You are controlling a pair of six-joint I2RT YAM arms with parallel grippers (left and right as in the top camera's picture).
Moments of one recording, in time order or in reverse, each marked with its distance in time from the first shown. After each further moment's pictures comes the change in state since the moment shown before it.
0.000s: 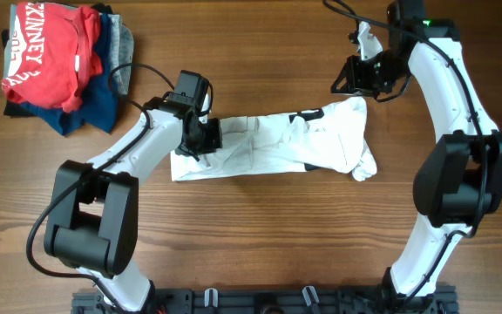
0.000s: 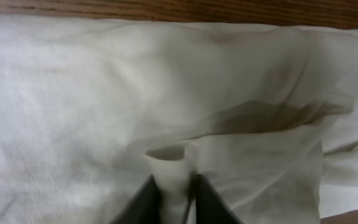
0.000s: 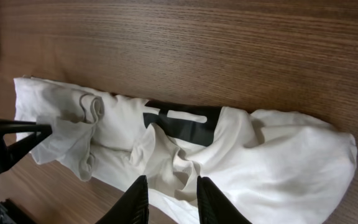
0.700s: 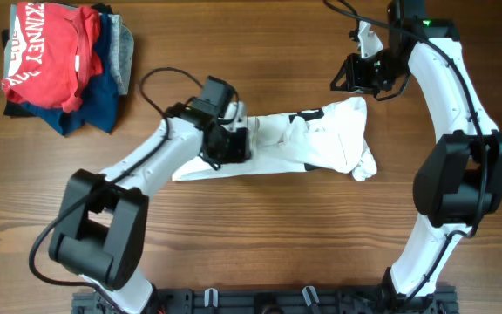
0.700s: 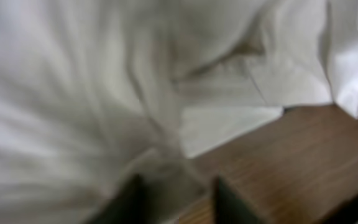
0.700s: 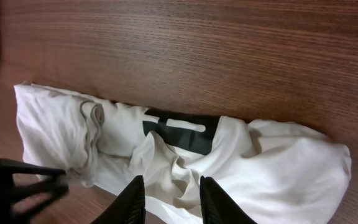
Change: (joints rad) left arm -0.154 -0.040 0.000 0.000 0.230 0.008; right arm 0.000 0.000 0.000 0.029 0.000 0.004
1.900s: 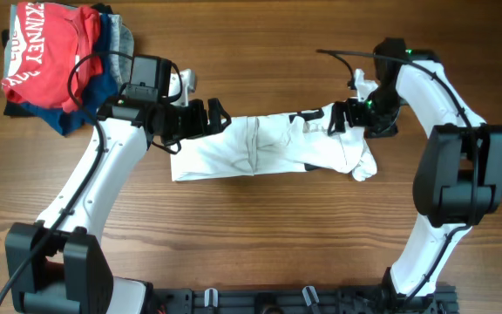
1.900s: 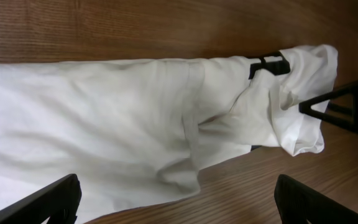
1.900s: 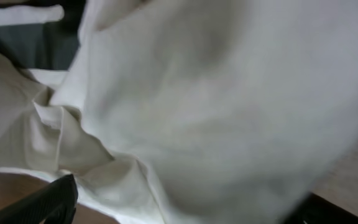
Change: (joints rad) left arm 0.262 -0.204 0.031 -0.070 0.041 0.043; right arm 0.003 0.000 -0.293 0.029 0.210 -0.008
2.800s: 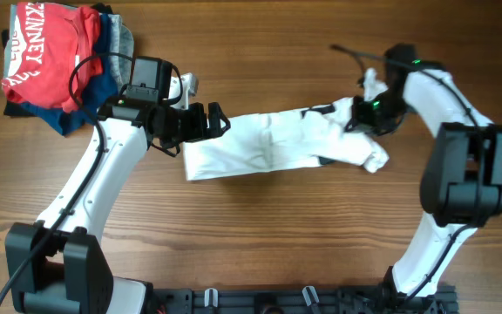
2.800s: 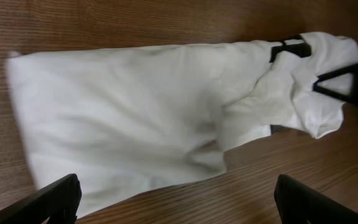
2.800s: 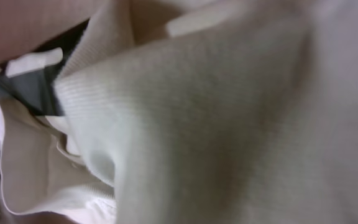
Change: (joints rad) left arm 0.000 0.000 0.000 -0.034 -0.008 0.021; right arm -0.077 -0.002 -0.050 0.134 -0.058 0.121
